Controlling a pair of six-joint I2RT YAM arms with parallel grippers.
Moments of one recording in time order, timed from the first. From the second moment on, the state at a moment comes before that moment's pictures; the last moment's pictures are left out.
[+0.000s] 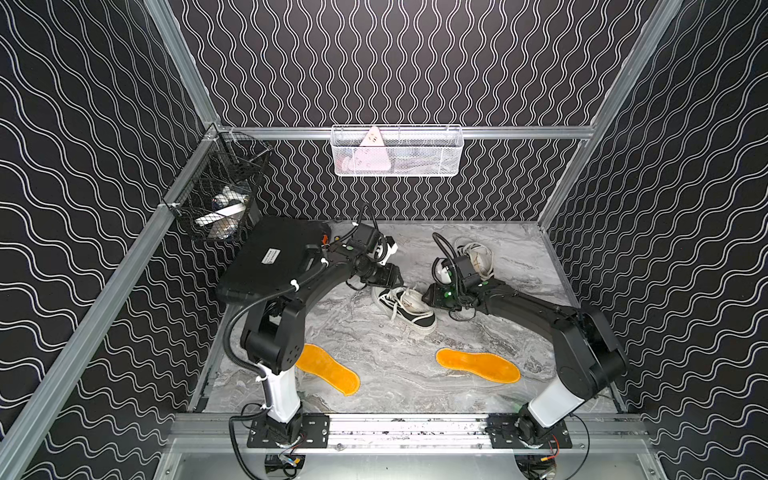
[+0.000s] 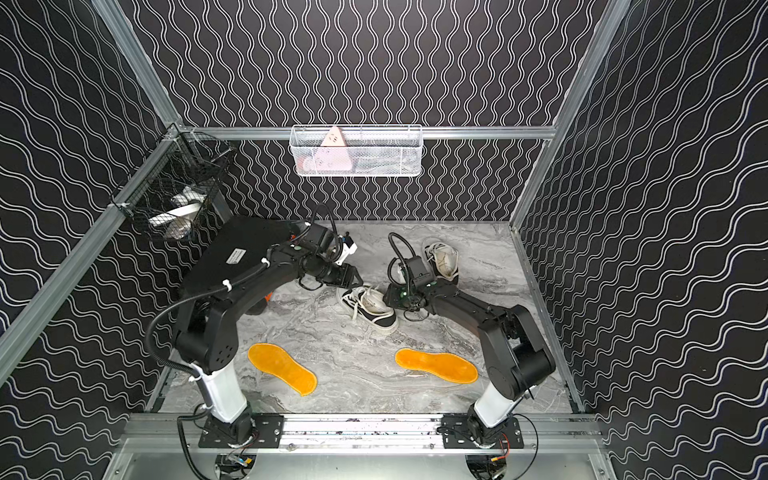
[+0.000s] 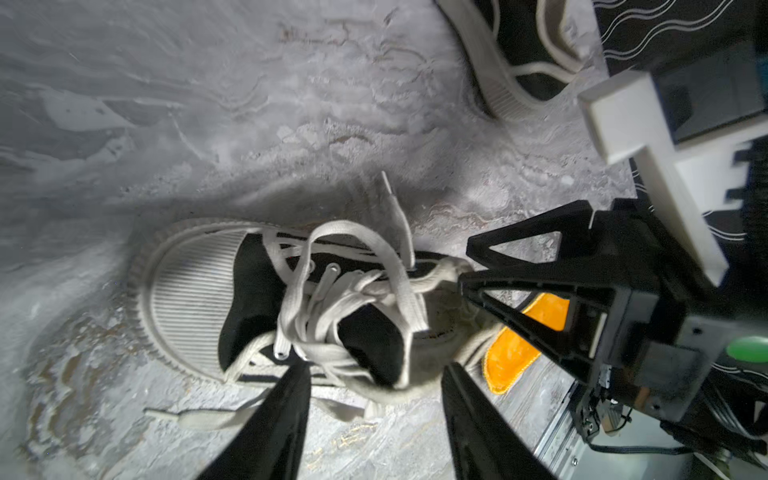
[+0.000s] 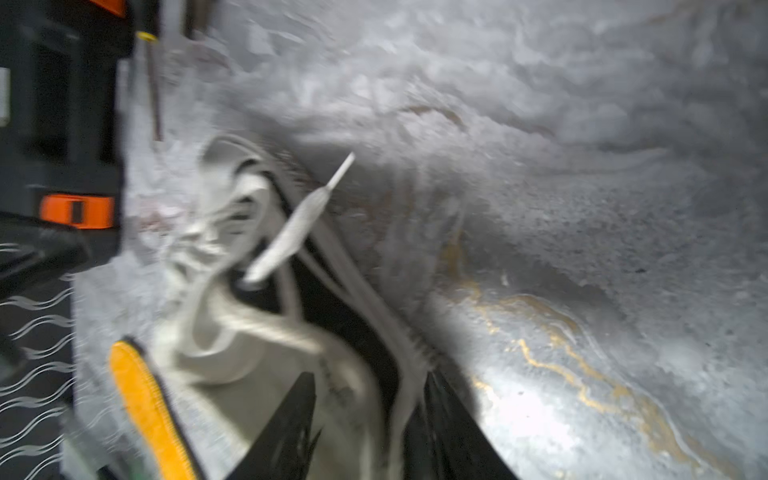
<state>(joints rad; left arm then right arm) -0.38 1.81 1.49 -0.69 0.44 -0.22 0.51 1.64 1.05 -0.34 -0.23 0.60</state>
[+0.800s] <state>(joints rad) -0.73 1.27 0.92 -0.82 -0.07 -0.71 0.42 1.32 0.85 -0.68 -0.11 0.69</state>
